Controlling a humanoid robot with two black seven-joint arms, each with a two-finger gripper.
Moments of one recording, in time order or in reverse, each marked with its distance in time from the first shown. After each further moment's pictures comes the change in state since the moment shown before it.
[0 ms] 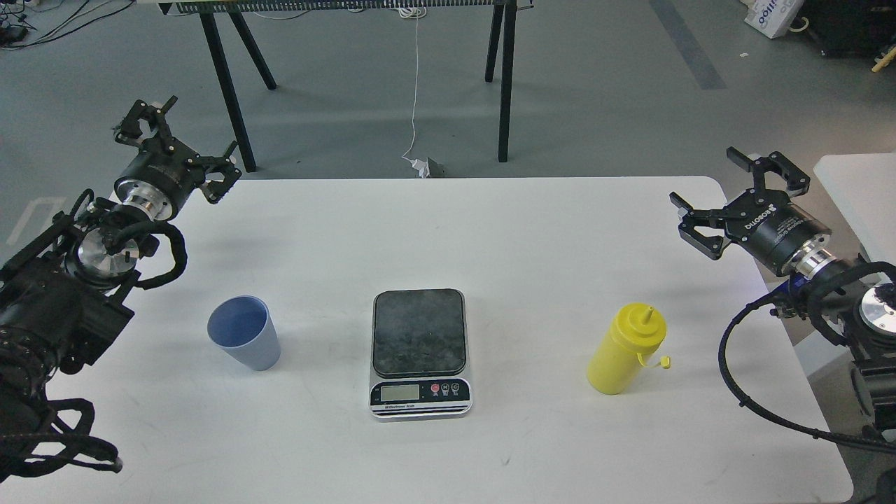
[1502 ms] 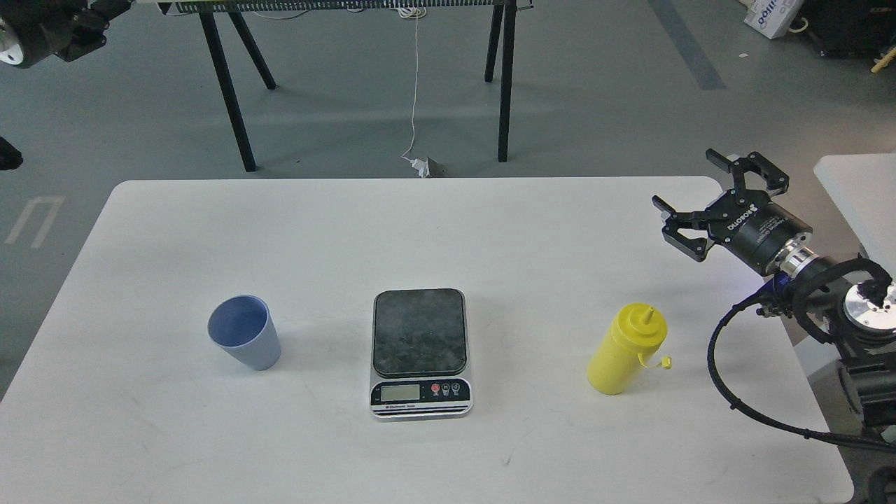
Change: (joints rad) left arm -0.362 0.420 0.312 -0.332 1.027 0.000 -0.184; right arm -0.002 0.012 -0.020 0.005 0.002 0.000 0.000
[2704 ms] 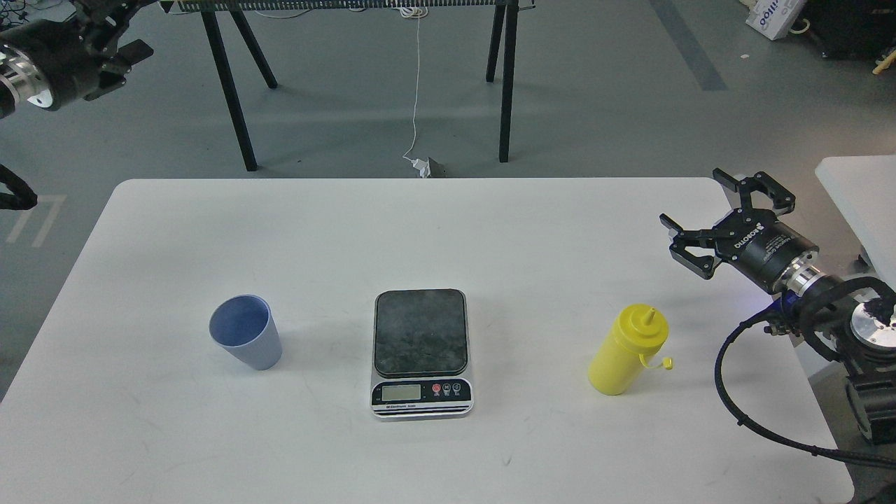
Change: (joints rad) left arm 0.045 -0.110 0.009 0.171 -0.046 0.000 -0.111; right arm -0.049 -0.008 0.009 -0.002 0.000 0.000 0.000
